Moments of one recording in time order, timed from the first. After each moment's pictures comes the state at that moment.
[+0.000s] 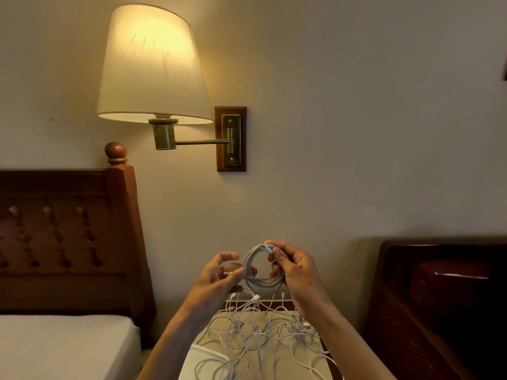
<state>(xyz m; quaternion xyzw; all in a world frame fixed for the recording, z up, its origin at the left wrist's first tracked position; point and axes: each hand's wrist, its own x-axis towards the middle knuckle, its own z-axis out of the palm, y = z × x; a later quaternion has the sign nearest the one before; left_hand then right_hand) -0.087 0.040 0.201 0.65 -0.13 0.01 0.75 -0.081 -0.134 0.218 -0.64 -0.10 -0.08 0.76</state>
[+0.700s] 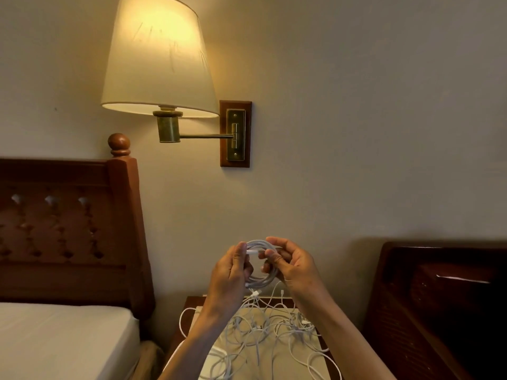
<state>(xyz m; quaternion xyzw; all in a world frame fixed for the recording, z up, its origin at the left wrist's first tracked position) -0.087 0.004 0.202 0.69 -0.09 0.18 0.70 -0.082 -0.133 0.218 -0.64 -0.14 -0.03 0.76</state>
